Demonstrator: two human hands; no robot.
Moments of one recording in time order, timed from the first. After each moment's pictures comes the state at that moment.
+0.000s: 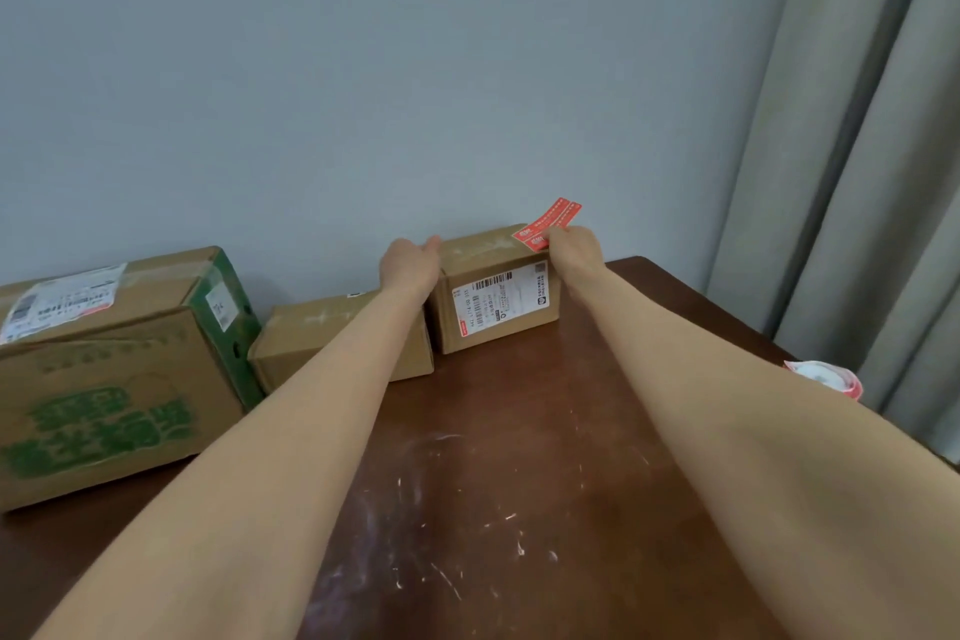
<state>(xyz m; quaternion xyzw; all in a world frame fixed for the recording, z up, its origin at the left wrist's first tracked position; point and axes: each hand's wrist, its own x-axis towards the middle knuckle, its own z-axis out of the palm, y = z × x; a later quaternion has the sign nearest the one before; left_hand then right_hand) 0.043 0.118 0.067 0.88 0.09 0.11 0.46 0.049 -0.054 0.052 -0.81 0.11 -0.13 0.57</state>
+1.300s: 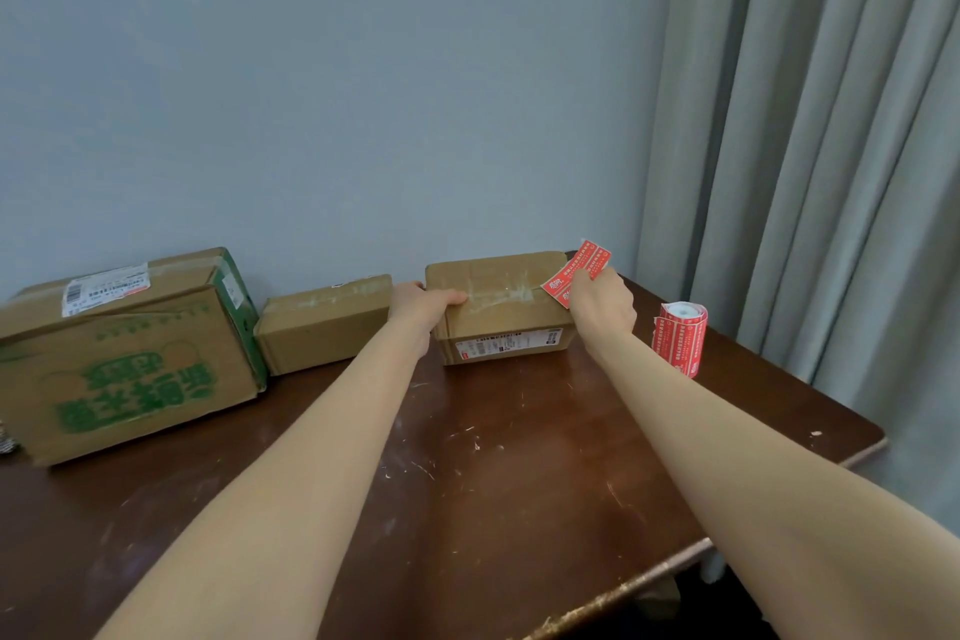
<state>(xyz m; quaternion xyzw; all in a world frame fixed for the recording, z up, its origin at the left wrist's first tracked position) -0.069 0.095 0.044 0.76 0.08 -0.01 0.64 -0.115 -0.088 0.031 -0.80 0.29 -0.21 0.48</state>
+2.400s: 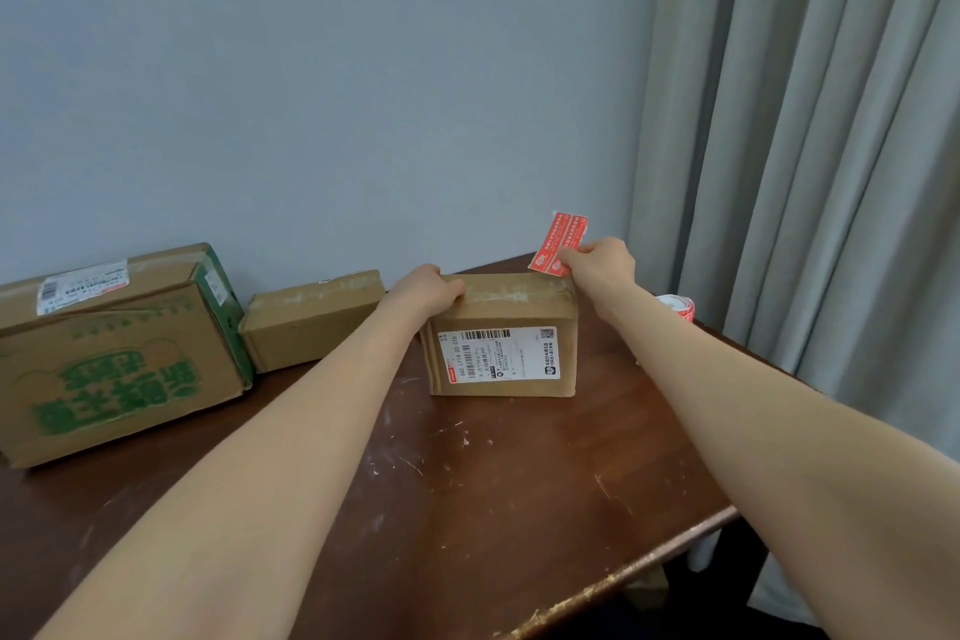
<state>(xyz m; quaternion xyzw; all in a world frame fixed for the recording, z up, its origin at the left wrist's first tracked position) -0.066 0.082 0.060 0.96 -0.02 -0.05 0.29 -0.110 -0.113 0.053 -0.80 0.19 -0.20 0.52</state>
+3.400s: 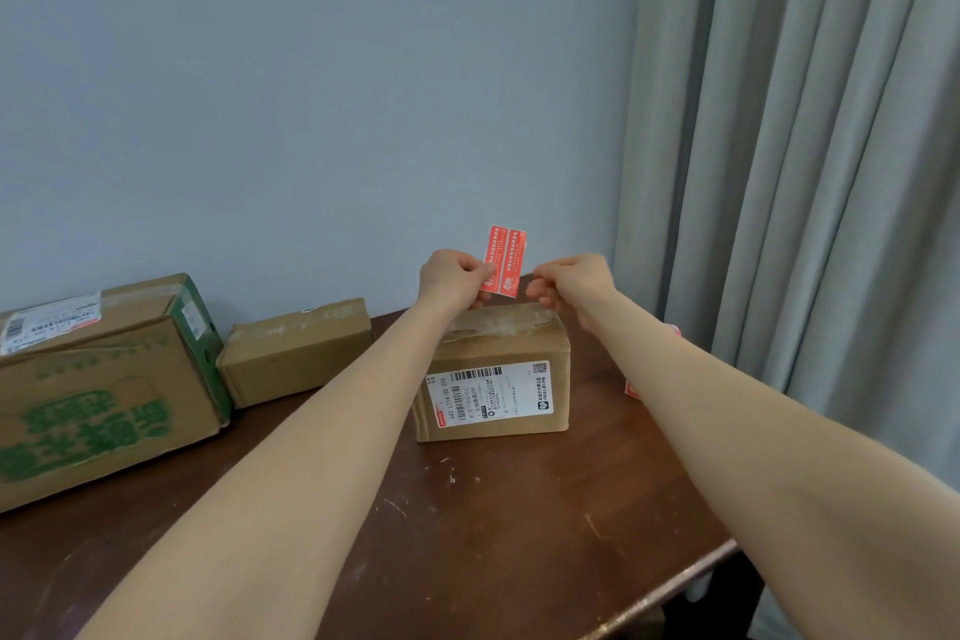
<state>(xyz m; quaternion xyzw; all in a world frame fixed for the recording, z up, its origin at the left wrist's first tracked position) -0.054 0.032 0.077 0.84 -0.12 0.05 0.53 -0.095 -0.113 0.069 -0.70 0.18 -0.14 0.68</state>
